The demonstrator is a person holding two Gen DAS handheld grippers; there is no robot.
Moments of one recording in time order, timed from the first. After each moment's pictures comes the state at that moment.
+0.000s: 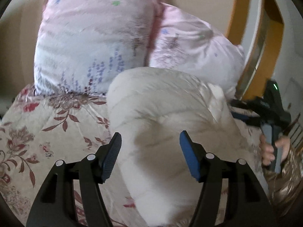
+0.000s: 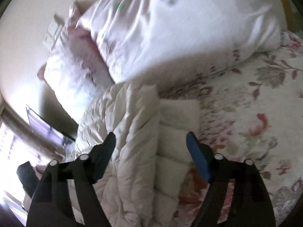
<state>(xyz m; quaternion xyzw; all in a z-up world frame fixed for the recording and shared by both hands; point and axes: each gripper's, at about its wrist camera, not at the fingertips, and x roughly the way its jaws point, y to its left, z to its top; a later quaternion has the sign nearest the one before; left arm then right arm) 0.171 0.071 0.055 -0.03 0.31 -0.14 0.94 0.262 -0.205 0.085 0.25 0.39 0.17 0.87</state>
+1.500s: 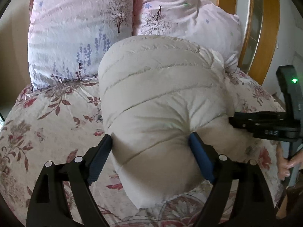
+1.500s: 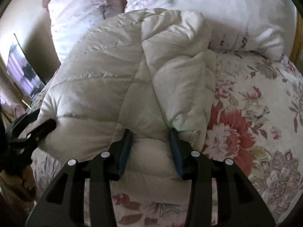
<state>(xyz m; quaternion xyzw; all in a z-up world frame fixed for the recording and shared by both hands) 0.158 0.034 0.019 0.03 0.34 -0.12 0.93 0.154 -0.150 0.035 0.05 0.44 0.13 0.89</state>
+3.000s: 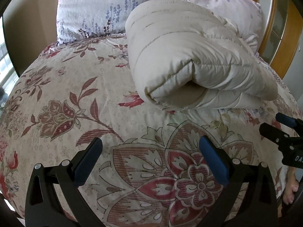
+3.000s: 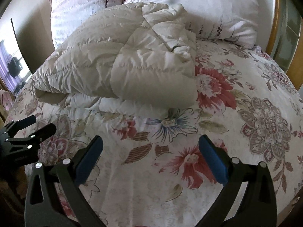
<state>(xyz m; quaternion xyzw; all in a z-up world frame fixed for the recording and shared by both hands) 0.095 0.045 -0.029 0.01 0.42 -0.03 0.91 0.054 -0.132 0.008 0.00 0.43 0.05 0.90</state>
